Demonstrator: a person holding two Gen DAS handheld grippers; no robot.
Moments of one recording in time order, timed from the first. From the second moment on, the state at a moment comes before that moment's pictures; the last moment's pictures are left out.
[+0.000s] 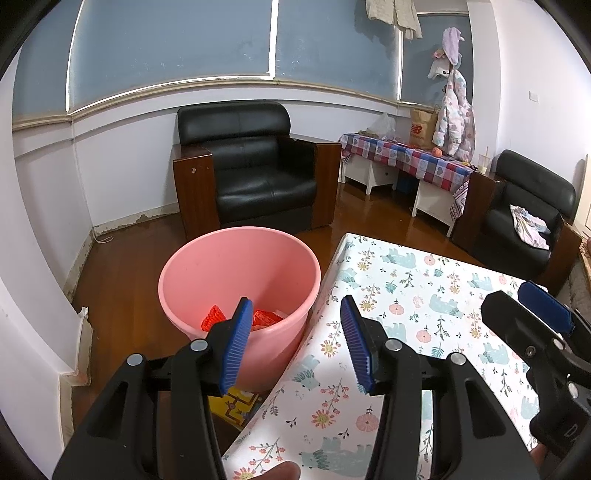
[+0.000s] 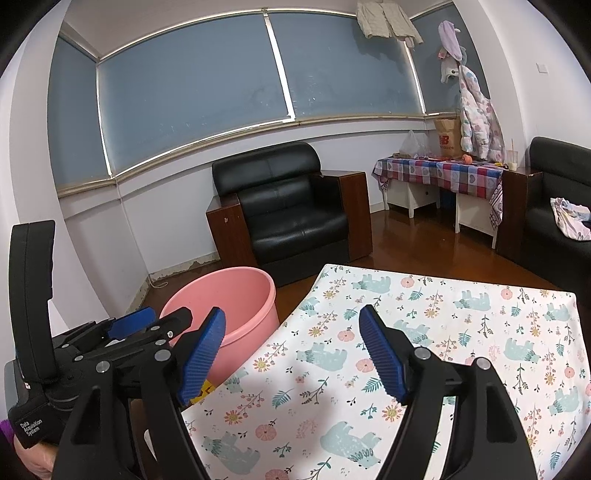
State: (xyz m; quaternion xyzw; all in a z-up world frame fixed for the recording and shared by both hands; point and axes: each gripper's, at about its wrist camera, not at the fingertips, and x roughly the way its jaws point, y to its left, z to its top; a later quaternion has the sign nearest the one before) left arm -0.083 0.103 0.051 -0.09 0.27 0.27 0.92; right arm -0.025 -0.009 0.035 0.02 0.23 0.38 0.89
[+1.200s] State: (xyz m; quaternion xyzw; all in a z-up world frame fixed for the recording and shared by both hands) left arm -0.080 0.102 0.046 -0.08 0.28 0.26 0.92; right arm -0.022 -0.010 0.032 0.02 0.24 0.38 0.89
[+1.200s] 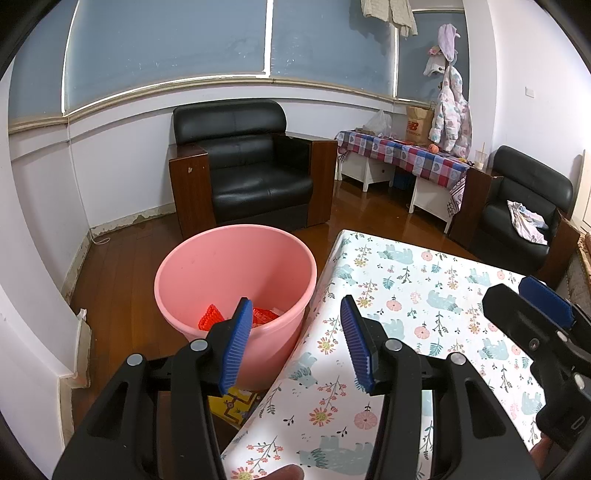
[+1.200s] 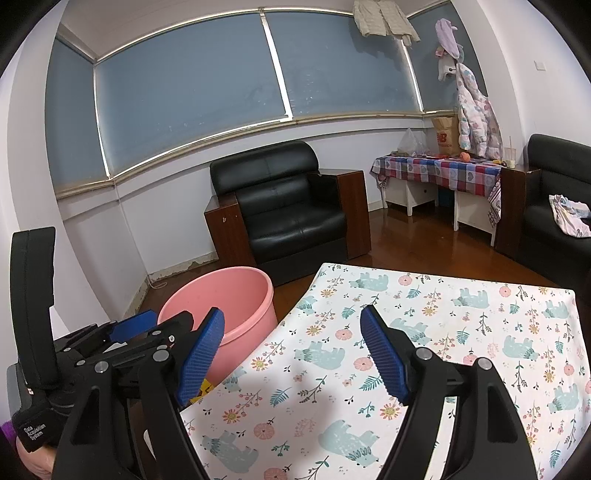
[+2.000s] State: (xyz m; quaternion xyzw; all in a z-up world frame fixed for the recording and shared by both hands) left arm -0.080 0.103 0.048 -0.08 0.27 0.26 0.92; right arm -0.021 -0.009 0.033 0.03 0.23 0.38 0.89
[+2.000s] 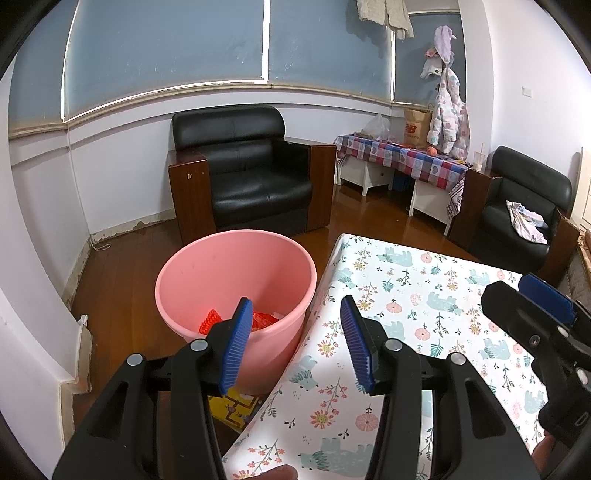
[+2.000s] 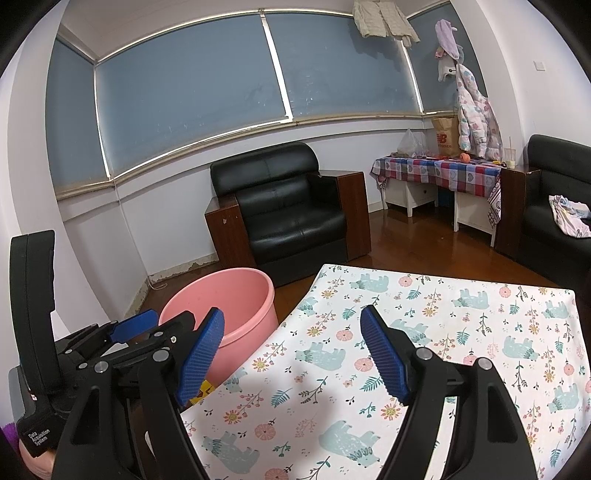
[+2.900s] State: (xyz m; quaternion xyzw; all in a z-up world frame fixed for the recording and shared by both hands) left arm -0.081 0.104 0.049 -0.08 0.27 0.26 0.92; right arm -0.022 -0.009 0.032 0.03 0.24 0.38 0.89
